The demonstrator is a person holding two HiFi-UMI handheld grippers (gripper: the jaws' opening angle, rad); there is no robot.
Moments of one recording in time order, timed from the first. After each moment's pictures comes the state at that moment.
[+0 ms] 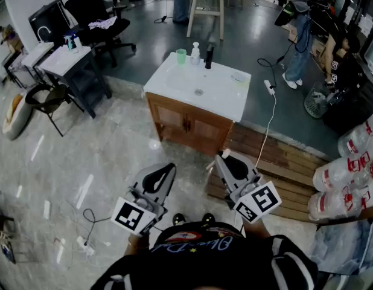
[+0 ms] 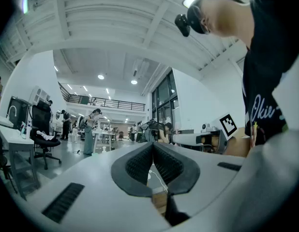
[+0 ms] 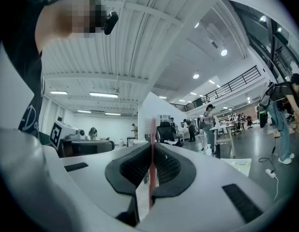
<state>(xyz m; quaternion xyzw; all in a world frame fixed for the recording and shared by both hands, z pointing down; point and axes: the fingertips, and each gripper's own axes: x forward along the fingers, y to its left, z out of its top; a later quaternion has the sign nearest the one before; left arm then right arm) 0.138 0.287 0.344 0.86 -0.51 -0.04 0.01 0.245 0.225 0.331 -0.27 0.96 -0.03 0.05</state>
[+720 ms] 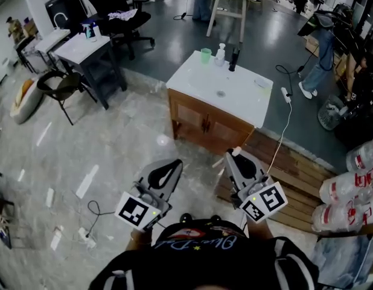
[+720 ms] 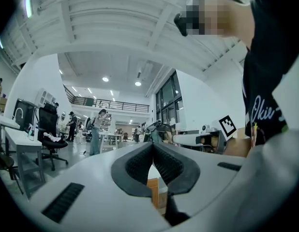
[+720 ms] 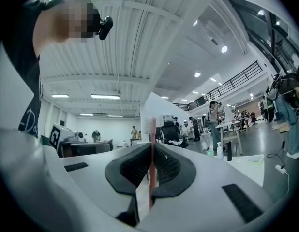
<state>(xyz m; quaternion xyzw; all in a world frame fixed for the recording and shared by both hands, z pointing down) 0.070 0.292 0.349 0.85 -0.53 -0.04 0.01 0.180 0.222 0.338 -0.25 0.96 -0.04 0.06</state>
